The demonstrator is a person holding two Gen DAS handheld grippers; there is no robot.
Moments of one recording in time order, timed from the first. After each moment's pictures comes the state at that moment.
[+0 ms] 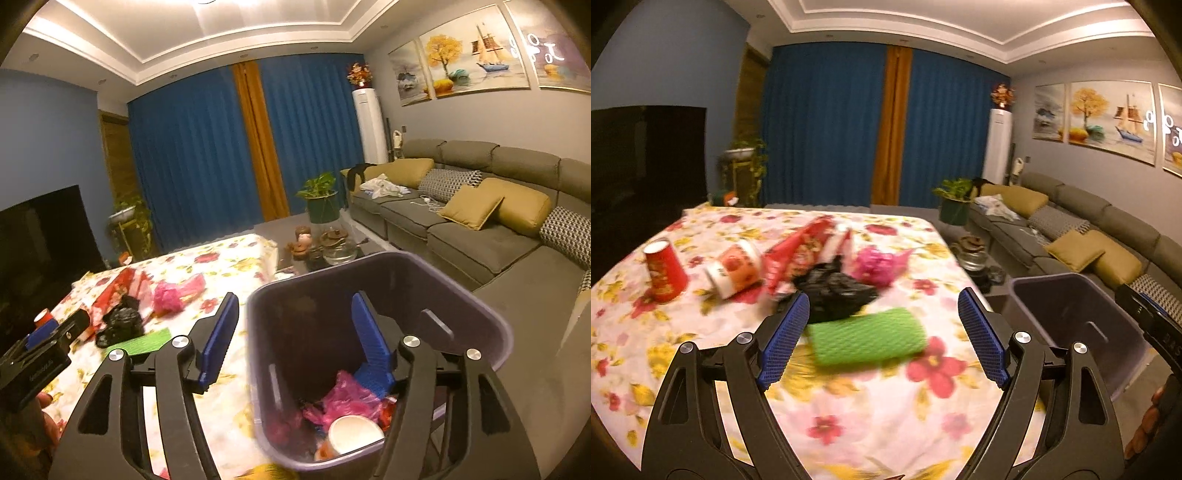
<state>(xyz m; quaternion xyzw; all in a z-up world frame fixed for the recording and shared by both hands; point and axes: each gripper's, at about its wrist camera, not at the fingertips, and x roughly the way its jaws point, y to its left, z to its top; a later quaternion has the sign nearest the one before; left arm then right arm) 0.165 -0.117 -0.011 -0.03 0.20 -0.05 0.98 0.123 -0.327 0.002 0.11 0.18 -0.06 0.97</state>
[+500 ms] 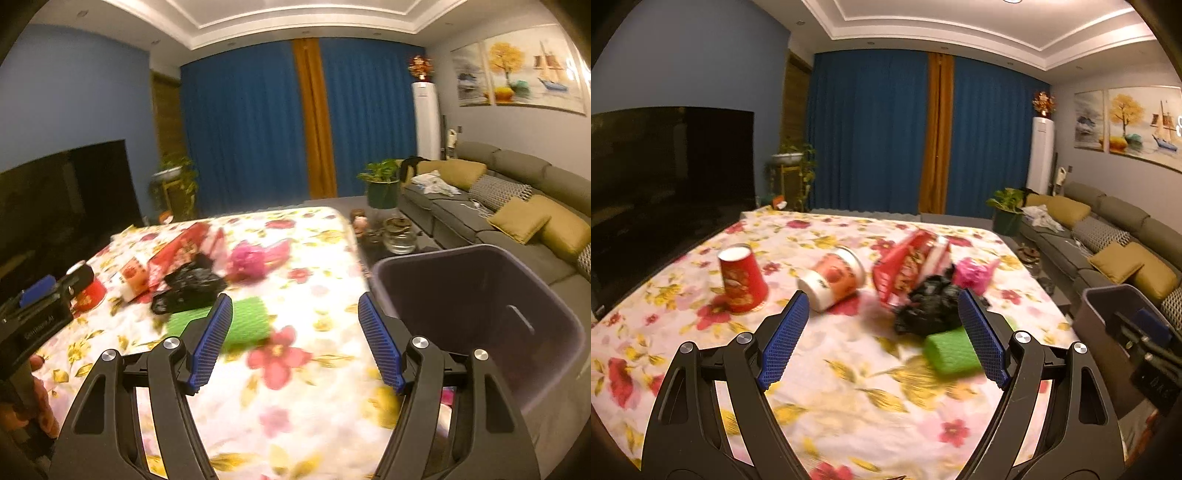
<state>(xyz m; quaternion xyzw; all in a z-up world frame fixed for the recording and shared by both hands) 0.160 -0.027 0.001 -0.03 0.18 0.04 0.98 0.158 -0.217 -0.007 0.05 0.22 0.03 0.97</state>
